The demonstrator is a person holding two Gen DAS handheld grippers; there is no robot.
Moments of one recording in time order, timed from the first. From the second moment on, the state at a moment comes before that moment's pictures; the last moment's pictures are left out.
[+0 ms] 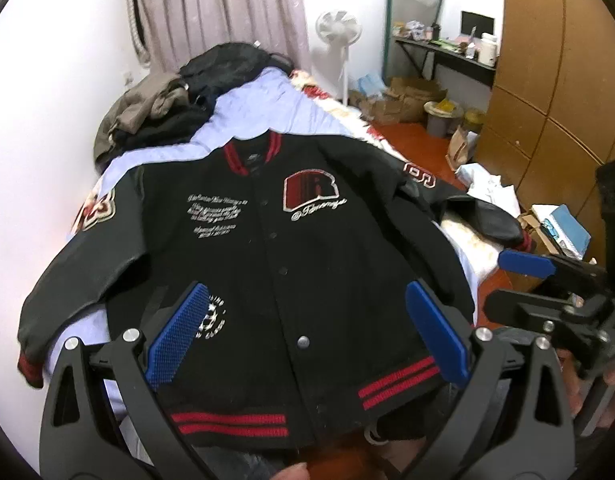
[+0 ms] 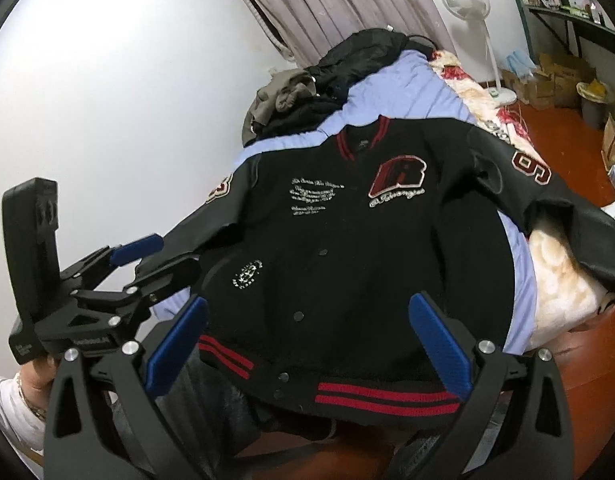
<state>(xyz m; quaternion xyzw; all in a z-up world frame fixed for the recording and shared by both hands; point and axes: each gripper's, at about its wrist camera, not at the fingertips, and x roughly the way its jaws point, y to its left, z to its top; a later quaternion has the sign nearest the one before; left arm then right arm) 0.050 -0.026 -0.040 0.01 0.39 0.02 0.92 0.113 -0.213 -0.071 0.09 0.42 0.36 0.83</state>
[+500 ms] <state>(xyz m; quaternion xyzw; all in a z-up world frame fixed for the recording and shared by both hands) 0.084 -0.036 -0.088 -0.01 0.45 -0.07 0.89 0.190 -0.457 -0.176 0.39 0.41 0.13 0.82</state>
